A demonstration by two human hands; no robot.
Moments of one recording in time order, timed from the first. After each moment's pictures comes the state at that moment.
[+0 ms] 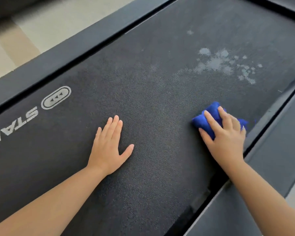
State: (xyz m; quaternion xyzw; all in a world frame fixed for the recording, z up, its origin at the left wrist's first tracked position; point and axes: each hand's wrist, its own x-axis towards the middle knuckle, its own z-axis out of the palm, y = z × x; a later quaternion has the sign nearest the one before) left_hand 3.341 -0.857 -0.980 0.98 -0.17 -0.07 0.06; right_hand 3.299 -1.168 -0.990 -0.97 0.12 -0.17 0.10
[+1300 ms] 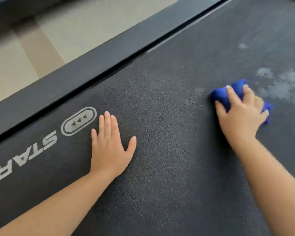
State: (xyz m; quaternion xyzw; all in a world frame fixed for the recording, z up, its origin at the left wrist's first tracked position) left_hand 3.450 -0.807 -0.983 1.00 -0.01 -0.05 0.05; right_hand 3.490 -1.100 -0.987 -0.96 0.22 -0.14 0.11
